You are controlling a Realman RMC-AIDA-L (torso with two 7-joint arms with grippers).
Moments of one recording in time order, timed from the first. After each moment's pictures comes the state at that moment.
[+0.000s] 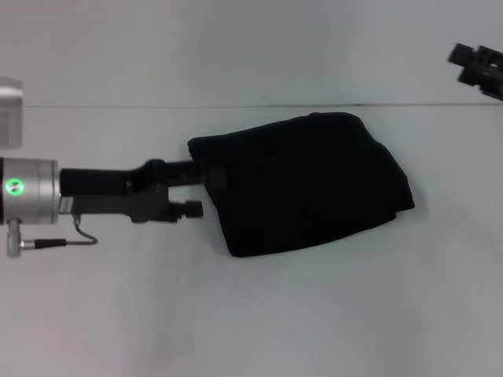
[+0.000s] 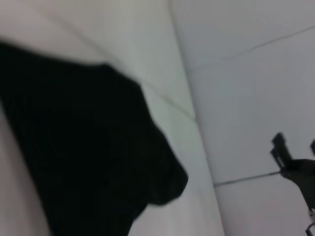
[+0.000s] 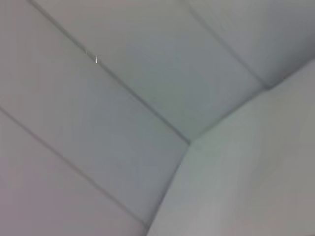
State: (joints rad) left arm -0.67 -1.96 0.75 0.53 1.97 1.55 -2.48; right arm 0.58 1.95 -0.54 -0.62 -1.74 -1.38 2.10
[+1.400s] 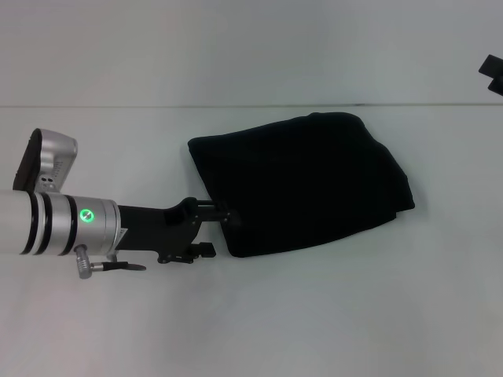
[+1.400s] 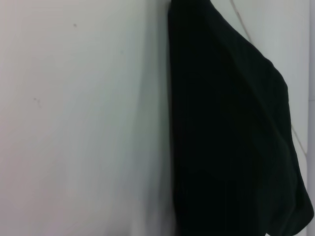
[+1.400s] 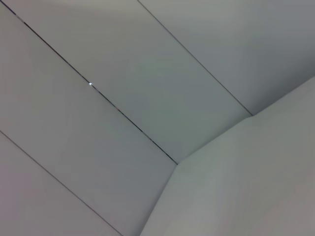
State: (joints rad) left arm -0.71 -2.06 0.79 0.47 2.14 1.21 -2.75; right arm 0.53 1.94 -0.52 -0.59 -1.69 -1.39 2.00
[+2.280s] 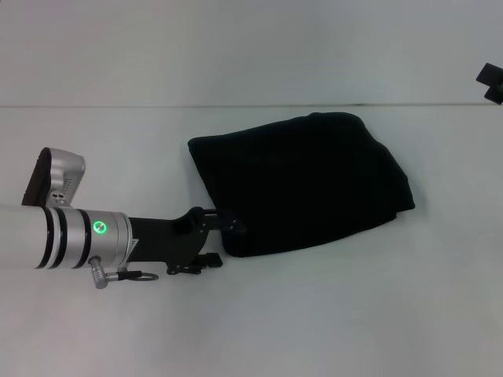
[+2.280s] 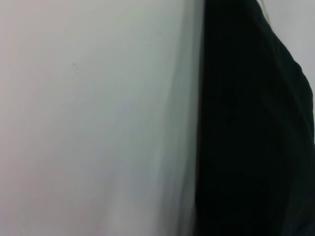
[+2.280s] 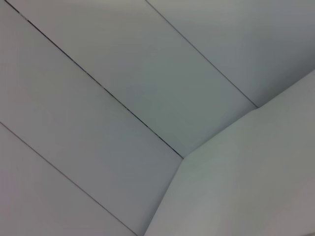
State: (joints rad) left arm -0.71 -2.08 0.79 0.40 2.13 1.14 -2.77; right arm 0.52 1.94 -0.52 -0.58 -1.69 -1.42 2.00
